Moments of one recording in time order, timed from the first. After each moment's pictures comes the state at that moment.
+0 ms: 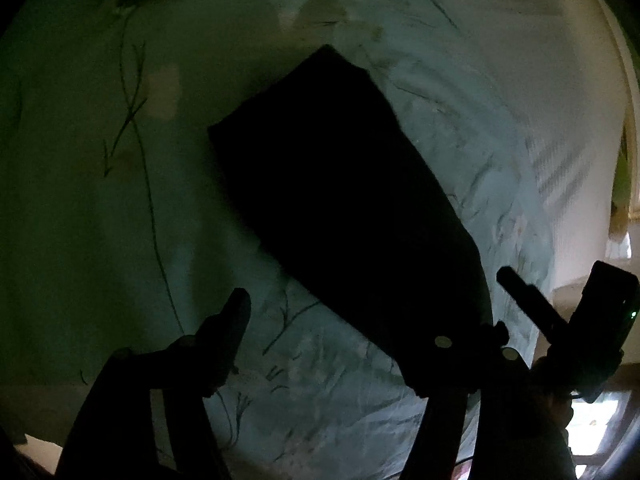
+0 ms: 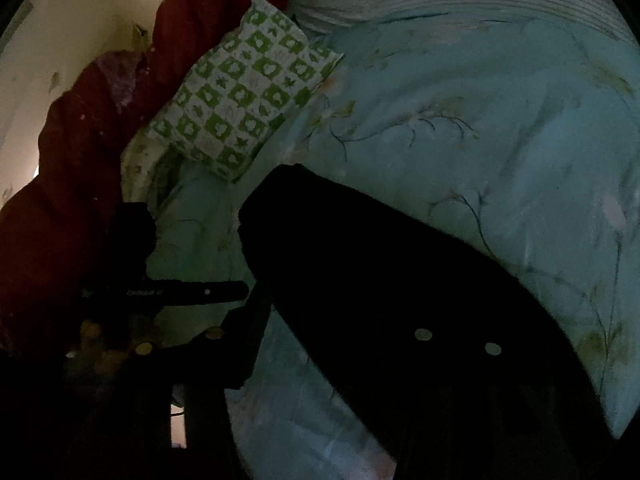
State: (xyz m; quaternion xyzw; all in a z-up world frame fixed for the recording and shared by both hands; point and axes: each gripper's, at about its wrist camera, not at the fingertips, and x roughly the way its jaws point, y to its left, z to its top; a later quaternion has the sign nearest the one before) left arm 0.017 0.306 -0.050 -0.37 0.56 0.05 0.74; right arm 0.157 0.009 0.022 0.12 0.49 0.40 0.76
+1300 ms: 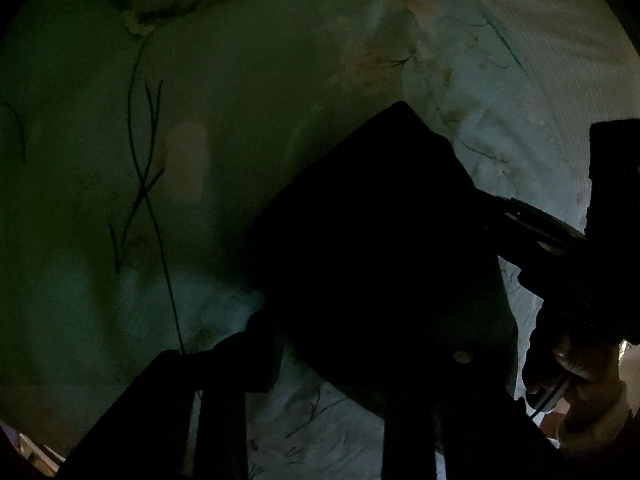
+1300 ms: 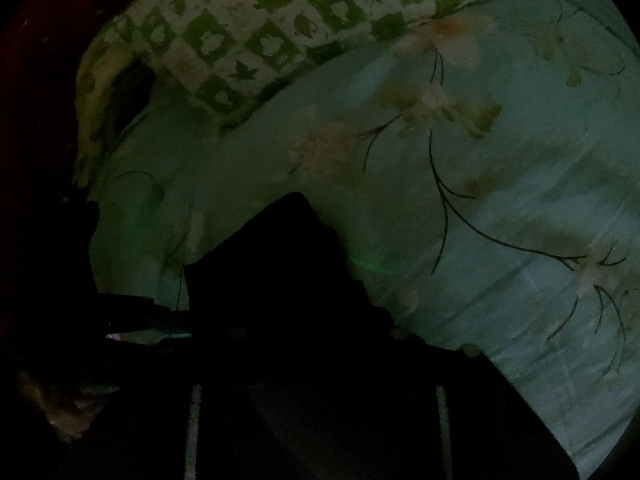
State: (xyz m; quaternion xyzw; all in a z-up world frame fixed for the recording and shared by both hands) left arm 0.047 0.335 -0.058 -0.36 0.56 0.14 0.73; right arm 0.259 0.181 -0.015 -0.08 0.54 0.51 0.67
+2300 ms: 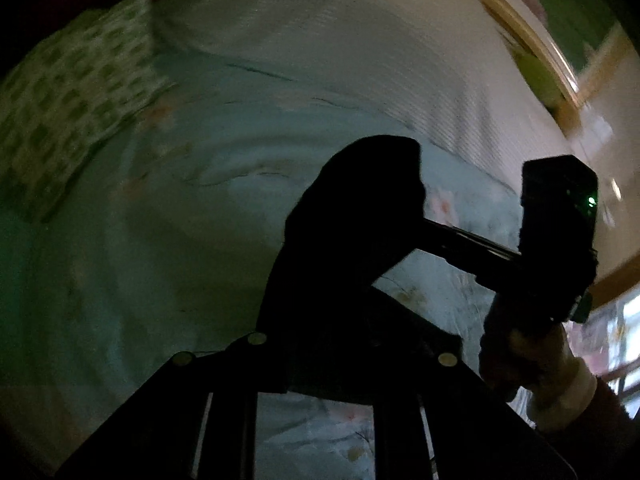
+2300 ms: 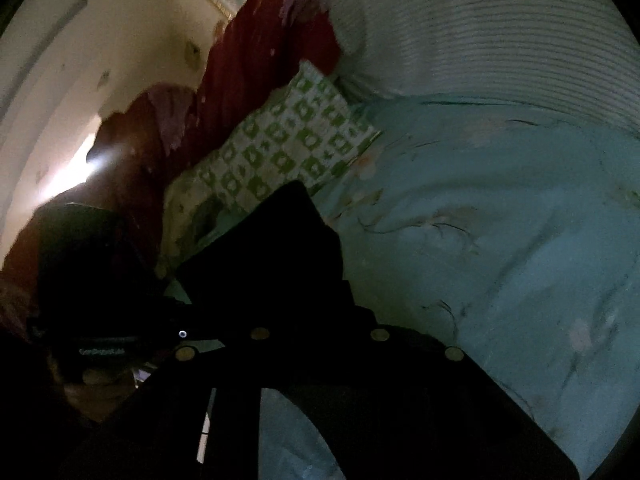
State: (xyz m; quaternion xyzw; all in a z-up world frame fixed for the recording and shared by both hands) left arm 0.030 0.148 0.113 -0.16 0.48 -0.04 0.86; right arm 0.176 -0.055 0.078 0.15 0.39 0.46 0.79
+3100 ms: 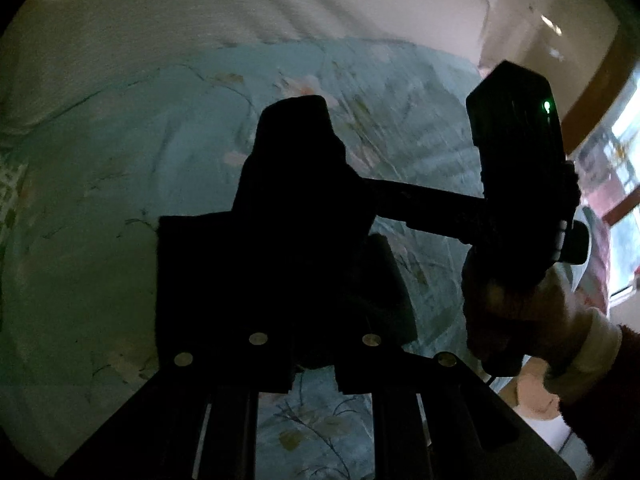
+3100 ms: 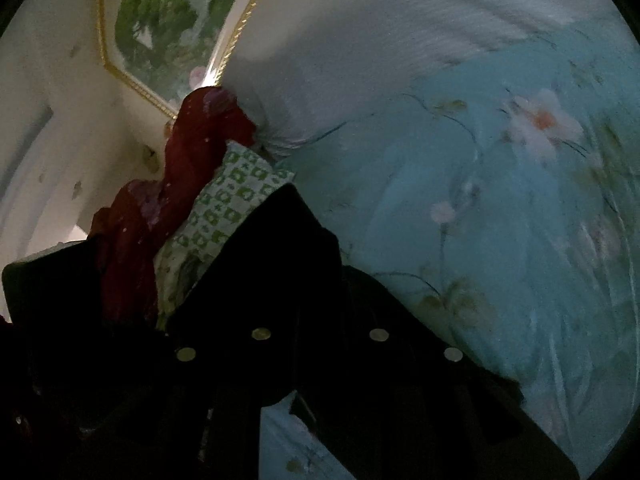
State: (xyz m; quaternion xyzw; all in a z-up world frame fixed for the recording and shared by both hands) left arm 0.018 -0.055 0.056 0.06 0.53 -0.19 0.83; right arm 0.092 -0.203 0.002 0.31 0.35 0.34 0.82
